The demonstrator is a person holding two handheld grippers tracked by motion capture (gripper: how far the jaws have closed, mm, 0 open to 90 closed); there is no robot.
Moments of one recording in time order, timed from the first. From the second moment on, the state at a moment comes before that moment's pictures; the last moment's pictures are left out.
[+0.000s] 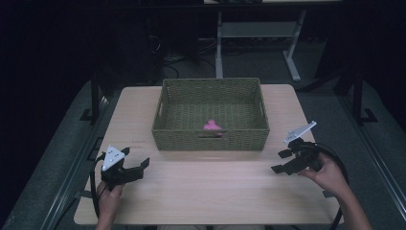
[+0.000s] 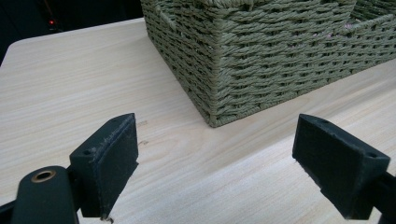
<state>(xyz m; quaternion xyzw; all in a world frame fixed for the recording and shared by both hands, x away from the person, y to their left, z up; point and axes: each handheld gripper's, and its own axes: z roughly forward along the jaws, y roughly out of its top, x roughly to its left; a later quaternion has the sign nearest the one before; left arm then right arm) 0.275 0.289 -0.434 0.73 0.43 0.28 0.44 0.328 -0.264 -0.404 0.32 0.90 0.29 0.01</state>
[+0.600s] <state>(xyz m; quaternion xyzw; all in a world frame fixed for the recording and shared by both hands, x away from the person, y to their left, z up) 0.275 0.289 -0.434 0.73 0.43 0.28 0.44 0.310 -0.275 -0.420 0.33 0.90 0.29 0.01</state>
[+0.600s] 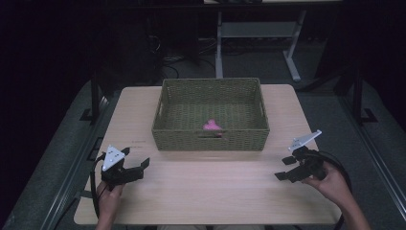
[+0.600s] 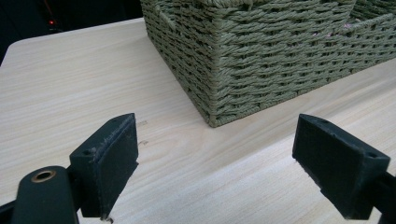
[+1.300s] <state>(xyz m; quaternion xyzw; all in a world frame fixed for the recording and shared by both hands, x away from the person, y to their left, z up) 0.276 0.288 -0.434 0.73 0.43 0.28 0.44 0.289 -0.277 -0.423 0.33 0.89 0.31 0.02</state>
